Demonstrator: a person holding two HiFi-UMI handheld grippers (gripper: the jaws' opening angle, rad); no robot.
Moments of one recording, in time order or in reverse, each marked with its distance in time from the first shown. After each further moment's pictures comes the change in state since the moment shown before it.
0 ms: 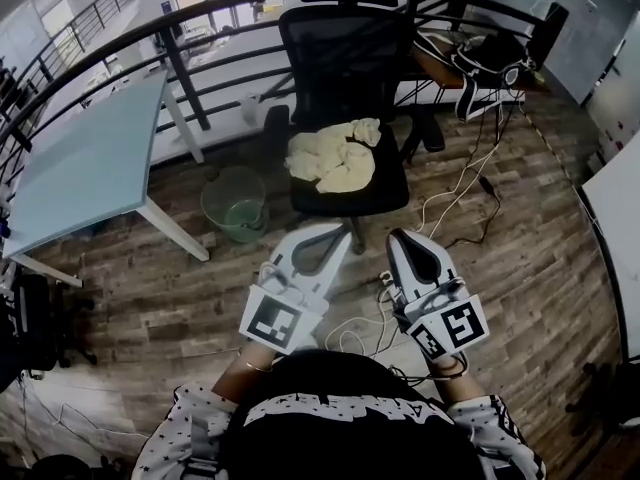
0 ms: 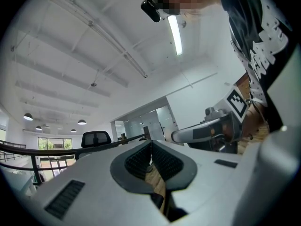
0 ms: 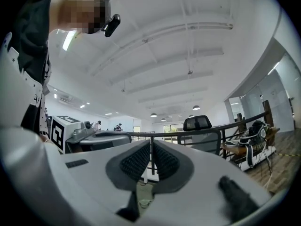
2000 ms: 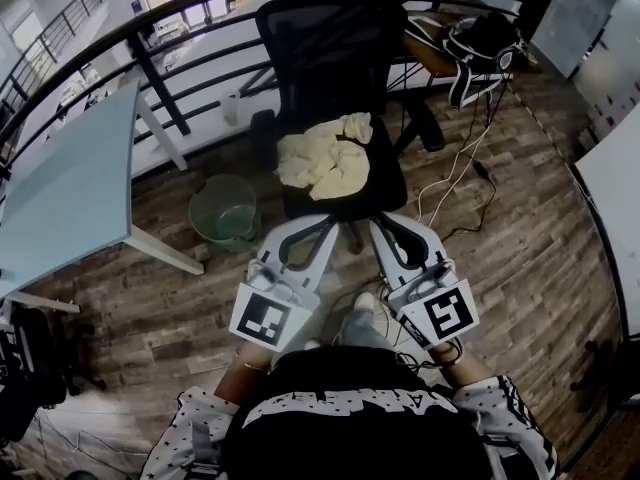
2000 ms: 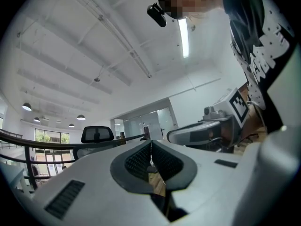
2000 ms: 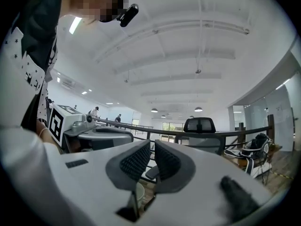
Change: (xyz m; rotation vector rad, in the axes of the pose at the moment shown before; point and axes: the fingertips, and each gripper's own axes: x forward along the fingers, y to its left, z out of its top) left arm 0.042 0.084 -0.045 -0.106 -0.034 -0.013; right arm 0.109 -0.025 -0.008 -0.129 0.040 -0.012
